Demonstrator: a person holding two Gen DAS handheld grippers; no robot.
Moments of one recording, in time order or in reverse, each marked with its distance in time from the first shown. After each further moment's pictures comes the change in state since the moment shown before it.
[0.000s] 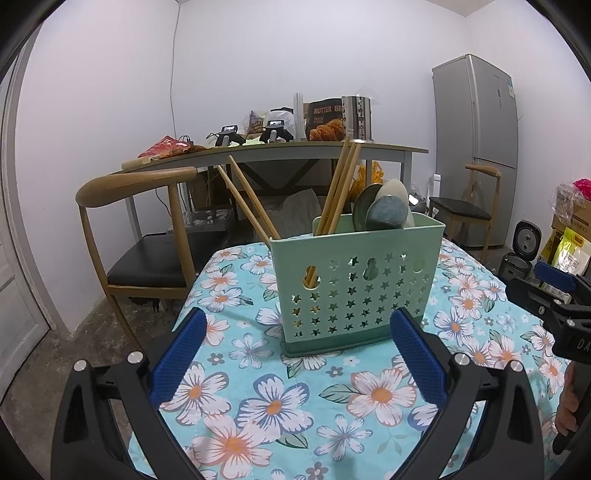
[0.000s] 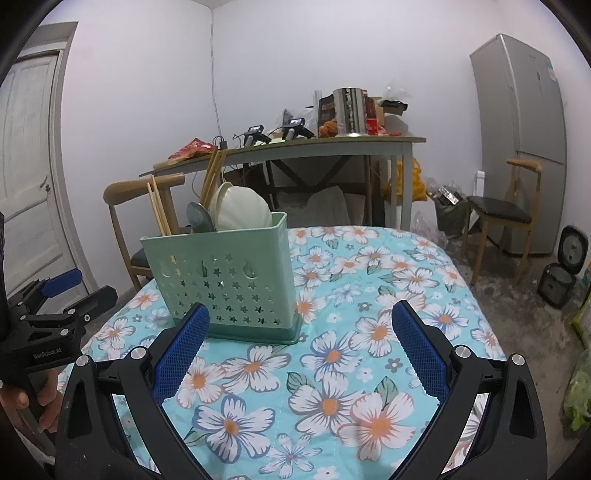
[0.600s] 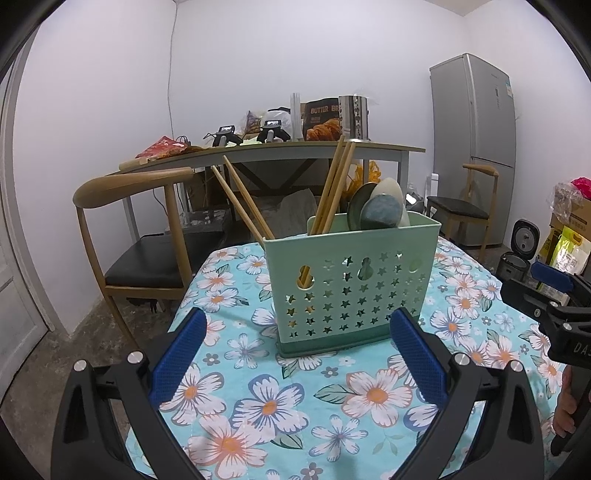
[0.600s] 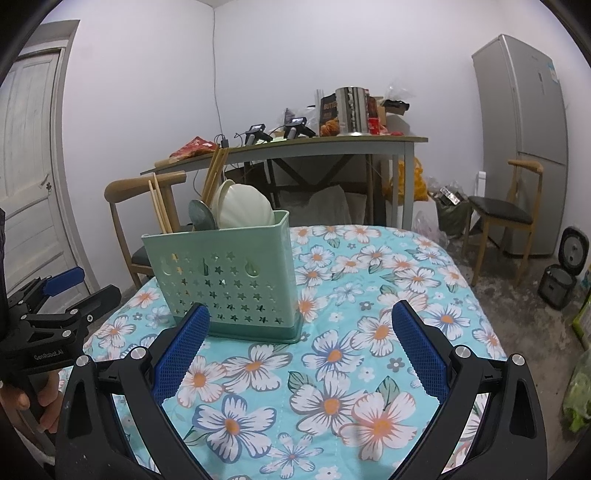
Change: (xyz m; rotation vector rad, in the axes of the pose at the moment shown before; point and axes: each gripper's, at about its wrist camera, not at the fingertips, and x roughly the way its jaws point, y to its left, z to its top) left arm 0.000 -0.004 0.001 0.004 0.004 -0.009; right arm 0.001 0.000 0.000 0.006 0.004 0.004
